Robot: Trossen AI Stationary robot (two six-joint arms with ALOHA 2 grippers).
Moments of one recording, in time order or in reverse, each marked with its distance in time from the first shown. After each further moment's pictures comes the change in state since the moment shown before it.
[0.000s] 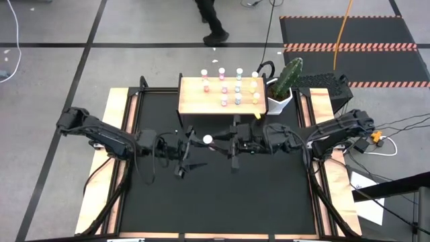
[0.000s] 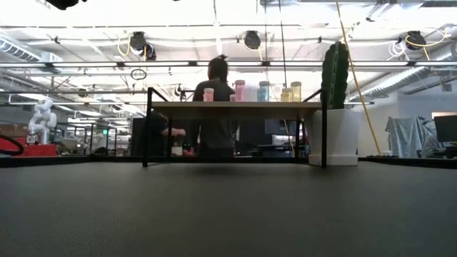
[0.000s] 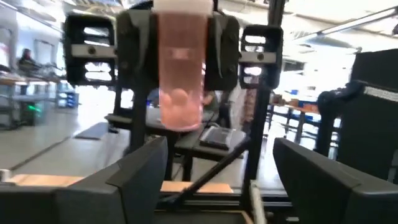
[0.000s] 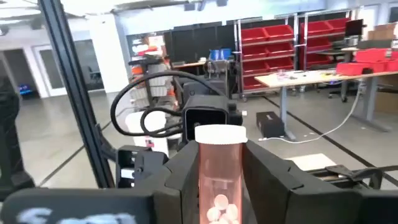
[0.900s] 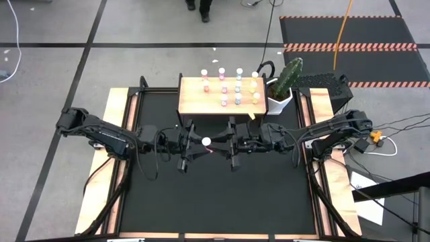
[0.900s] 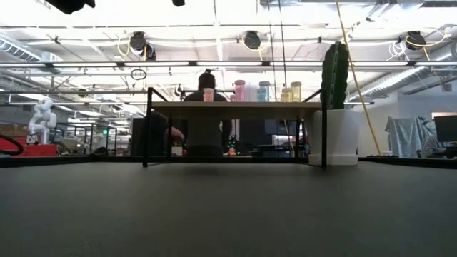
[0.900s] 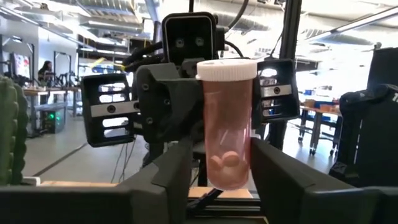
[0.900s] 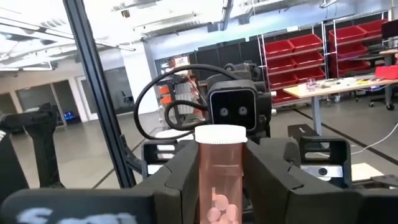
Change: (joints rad) left arm 0.061 -0.001 0.000 0.009 0.011 0.039; right arm -0.060 0.026 -0.166 0.305 -0.169 0.075
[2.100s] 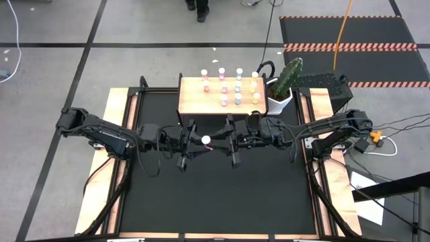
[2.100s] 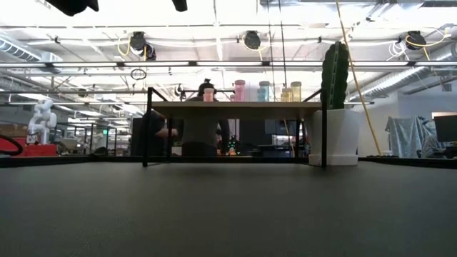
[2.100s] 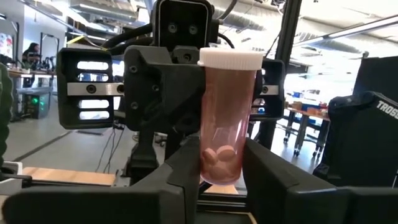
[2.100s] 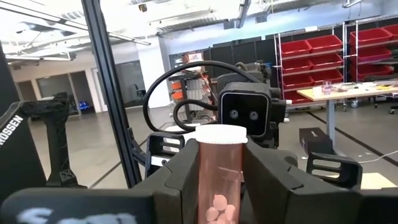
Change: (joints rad) left arm 0.028 0.000 0.000 -0.025 0.058 -0.095; right arm -0.054 0.001 -0.004 0.000 -0.132 -0.030
